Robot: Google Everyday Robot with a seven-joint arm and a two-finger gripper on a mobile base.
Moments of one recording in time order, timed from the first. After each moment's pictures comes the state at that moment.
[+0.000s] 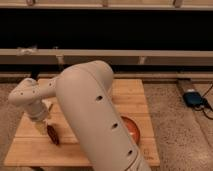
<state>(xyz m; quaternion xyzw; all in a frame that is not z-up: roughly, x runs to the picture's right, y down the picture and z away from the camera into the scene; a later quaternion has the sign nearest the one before) -0.328 0.199 0.791 -0.39 0.01 -0.01 0.92</state>
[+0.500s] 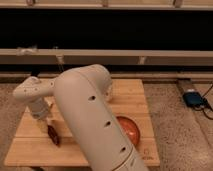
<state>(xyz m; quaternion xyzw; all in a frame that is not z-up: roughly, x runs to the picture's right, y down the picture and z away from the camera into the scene) -0.333 0.200 0.816 -0.42 0.03 0.01 0.91</state>
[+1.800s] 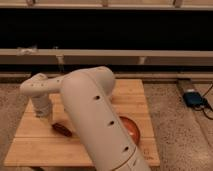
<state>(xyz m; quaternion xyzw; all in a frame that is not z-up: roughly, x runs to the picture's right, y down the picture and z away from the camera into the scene) -0.324 0.191 0.815 -0.45 0.01 0.04 0.89</state>
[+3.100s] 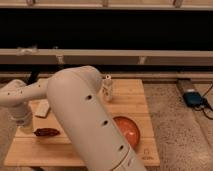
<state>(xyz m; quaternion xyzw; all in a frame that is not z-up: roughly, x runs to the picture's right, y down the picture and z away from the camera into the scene) -0.410 0.227 0.751 -0.43 -0.09 -0.10 0.89</state>
